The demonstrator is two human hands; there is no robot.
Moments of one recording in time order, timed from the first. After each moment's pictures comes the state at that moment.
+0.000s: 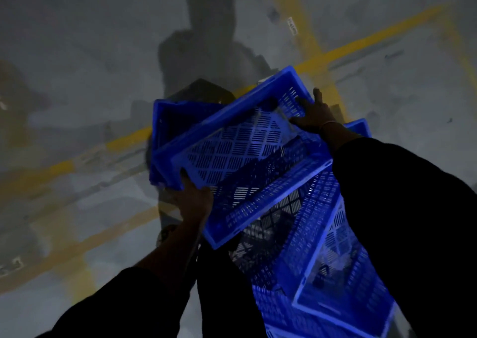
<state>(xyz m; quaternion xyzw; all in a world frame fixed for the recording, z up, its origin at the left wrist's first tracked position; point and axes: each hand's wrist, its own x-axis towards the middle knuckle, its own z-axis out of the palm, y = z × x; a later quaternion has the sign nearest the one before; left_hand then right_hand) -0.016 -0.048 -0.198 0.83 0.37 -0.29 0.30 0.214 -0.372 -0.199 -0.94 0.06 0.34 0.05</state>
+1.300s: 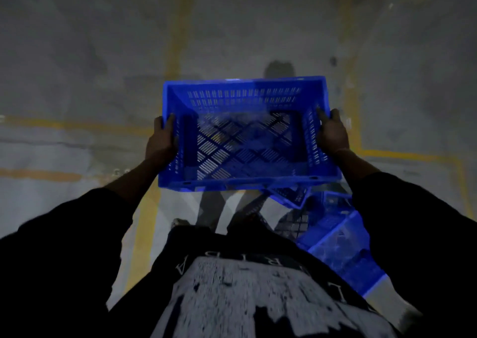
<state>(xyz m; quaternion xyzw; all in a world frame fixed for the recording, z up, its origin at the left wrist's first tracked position) -0.176 0.280 0.154 0.93 0.28 -0.03 0.25 0.098 -0.119 0.202 -0.97 -0.21 0.12 0.06</state>
